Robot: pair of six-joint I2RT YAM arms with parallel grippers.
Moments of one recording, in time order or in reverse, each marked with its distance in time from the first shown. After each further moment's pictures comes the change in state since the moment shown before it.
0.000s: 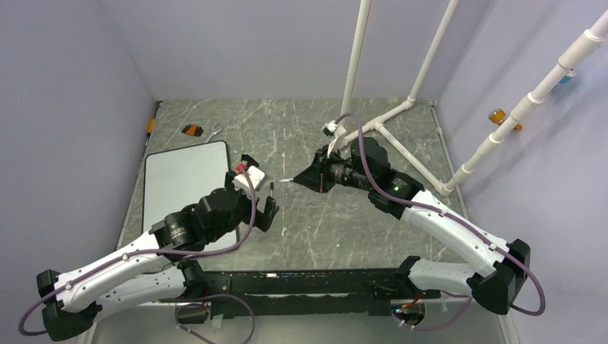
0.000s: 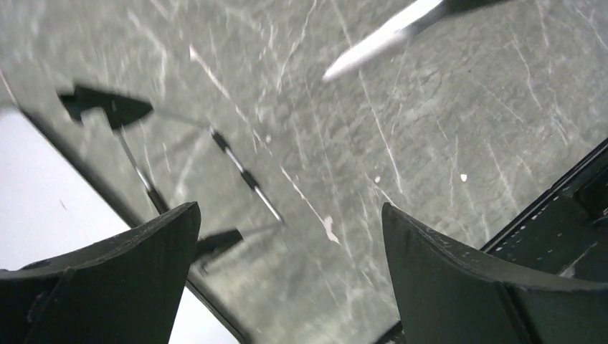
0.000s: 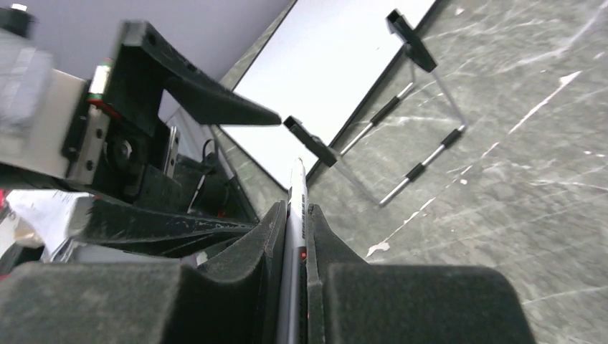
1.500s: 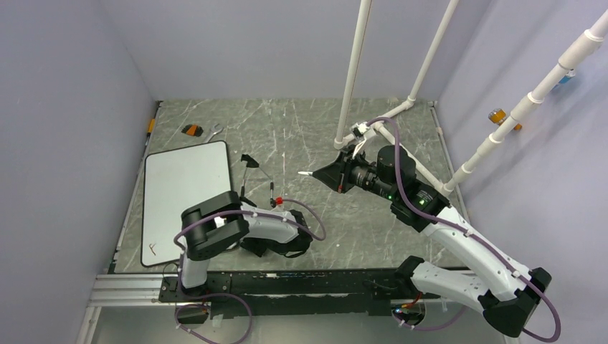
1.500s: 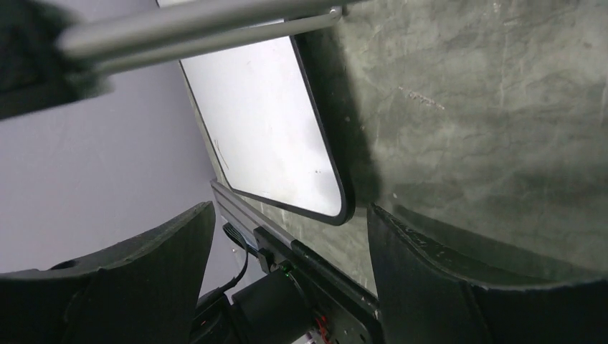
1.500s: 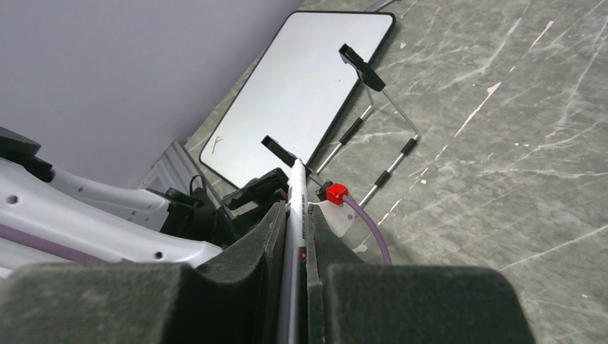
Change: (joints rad) left arm -0.189 1.151 0.259 -0.978 -0.417 -0.921; right arm -0.056 -0.194 -0.063 -0.045 0.116 0.035
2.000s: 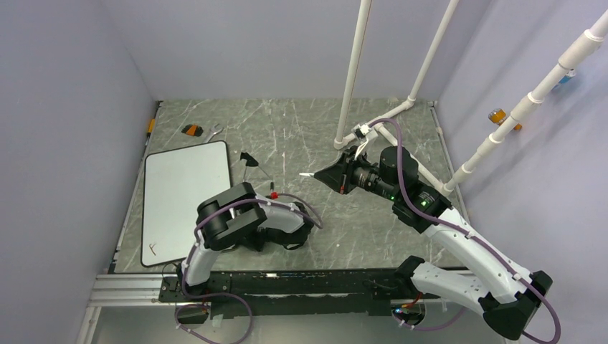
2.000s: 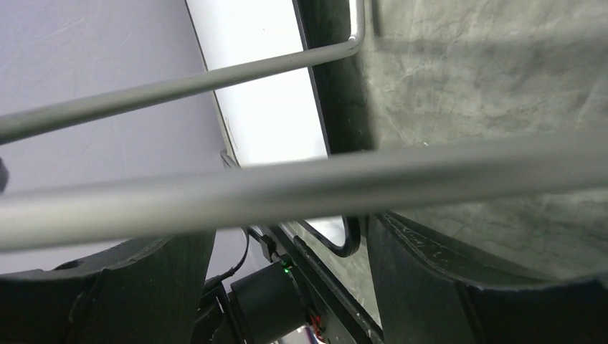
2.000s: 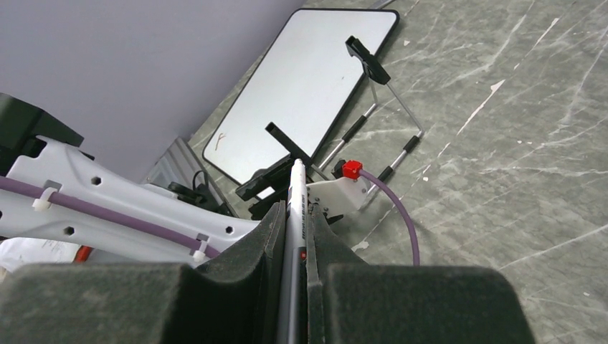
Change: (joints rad) left arm 0.099 0.156 0.055 -0.058 -0.006 -0.070; right arm -0.020 -0.019 -0.016 0.001 -0.029 0.001
